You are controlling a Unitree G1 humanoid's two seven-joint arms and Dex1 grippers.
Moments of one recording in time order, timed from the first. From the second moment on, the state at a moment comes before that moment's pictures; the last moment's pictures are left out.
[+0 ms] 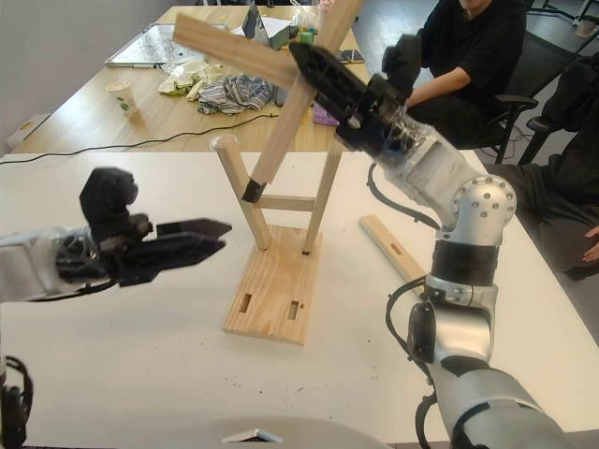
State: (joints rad) left arm -0.16 0.89 0.37 -0.42 -1.72 1.24 -0.58; right arm -0.73 -0.29 -0.25 0.00 1.48 0.97 0.30
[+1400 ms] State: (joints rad) left arm 0.16 0.84 0.30 -0.28 -1.11 0.91 -1.08; right arm 0.00 -0.43 0.19 0.14 0.55 -0.28 1.09
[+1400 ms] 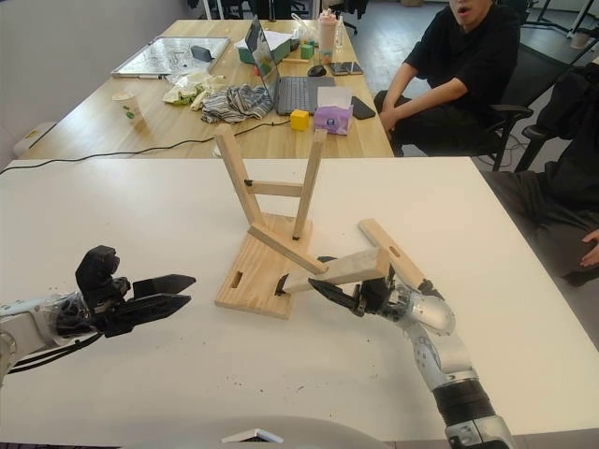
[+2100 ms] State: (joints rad) left arm 0.16 0.78 0.30 -0.26 -1.08 0.89 -1.01; right arm -0.26 -0.57 0.31 0.21 0.47 -0.25 1.17
